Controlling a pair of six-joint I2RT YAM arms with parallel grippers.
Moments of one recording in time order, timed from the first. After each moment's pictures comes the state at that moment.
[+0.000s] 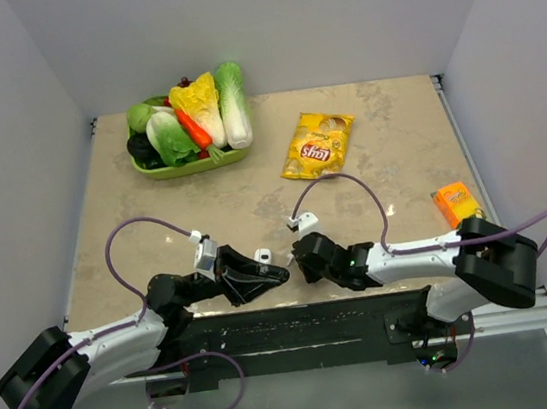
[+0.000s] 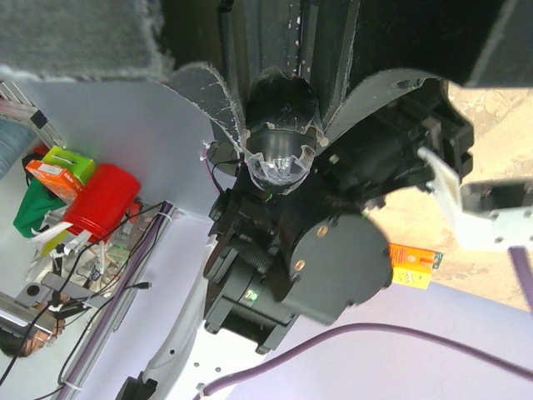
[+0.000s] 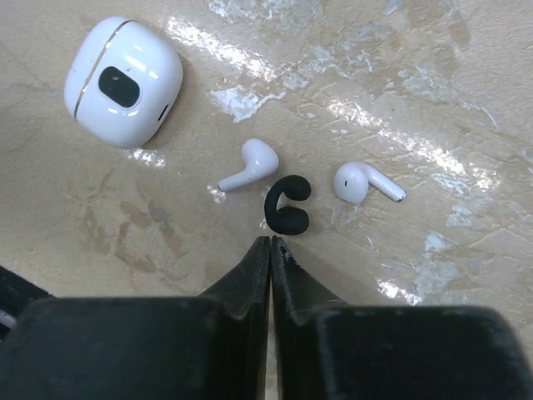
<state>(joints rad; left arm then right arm) -0.82 0.95 0.05 1.28 0.62 -0.58 1.11 1.43 0.58 0.00 0.35 0.59</state>
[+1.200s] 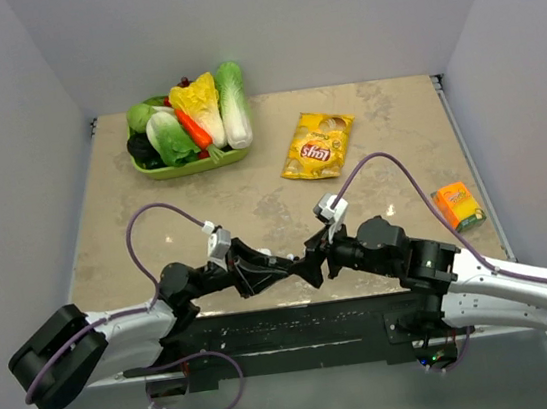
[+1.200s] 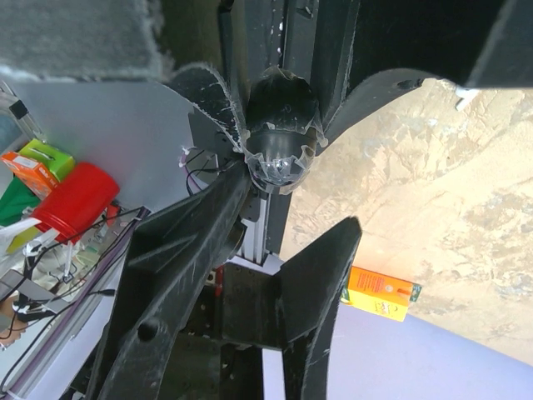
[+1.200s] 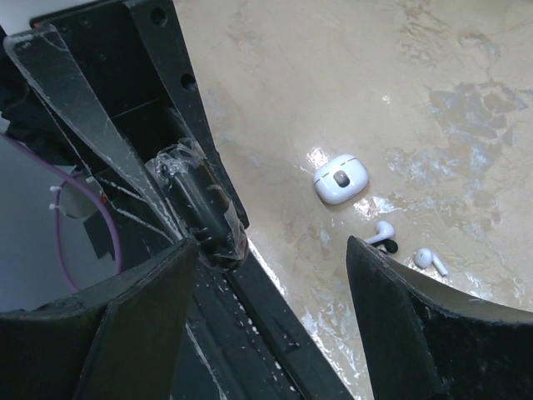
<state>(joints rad) -0.82 1.10 0.10 1.28 0.58 -0.56 1.13 0.77 0.64 -0.16 0.09 0.36</state>
